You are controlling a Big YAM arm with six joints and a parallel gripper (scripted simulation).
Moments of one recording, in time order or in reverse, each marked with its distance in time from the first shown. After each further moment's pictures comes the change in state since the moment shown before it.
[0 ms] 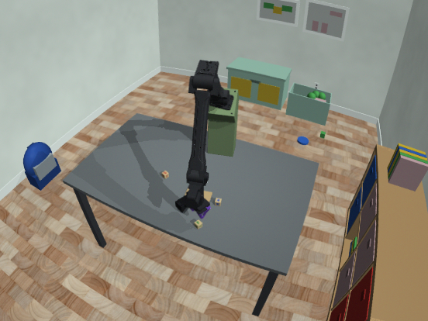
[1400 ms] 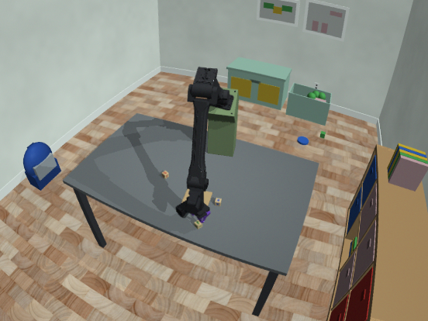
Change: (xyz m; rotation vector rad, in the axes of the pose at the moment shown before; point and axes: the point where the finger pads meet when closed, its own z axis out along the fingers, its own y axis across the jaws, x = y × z) arm 0.000 0.000 0.034 0.001 0.001 0.001
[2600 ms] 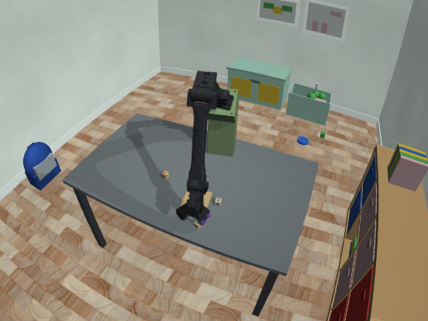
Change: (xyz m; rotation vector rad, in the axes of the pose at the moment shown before) arm 0.000 0.000 0.018 0.001 0.001 0.000
